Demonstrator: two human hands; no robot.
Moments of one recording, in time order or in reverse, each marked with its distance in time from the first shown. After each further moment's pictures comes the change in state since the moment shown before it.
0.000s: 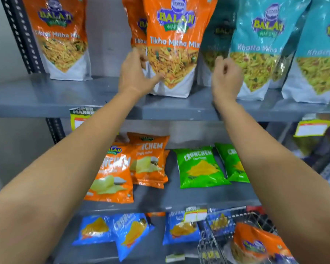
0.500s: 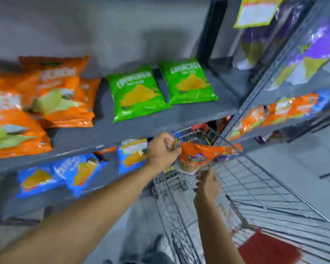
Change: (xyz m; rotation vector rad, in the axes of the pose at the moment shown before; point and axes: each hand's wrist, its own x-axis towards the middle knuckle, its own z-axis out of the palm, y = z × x) left_hand -0.381 0.081 0.243 -0.415 -0.768 -0.587; right_hand -0.346 0.256 -0.285 -0.233 0.427 1.329
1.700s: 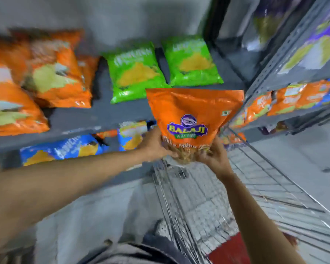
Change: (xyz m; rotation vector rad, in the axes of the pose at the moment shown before) left_hand -0.006 -0.026 -0.023 0.182 -0.307 0.030; right_hand 0.015 -0.071 -0.029 -0.254 -0.907 -0.640
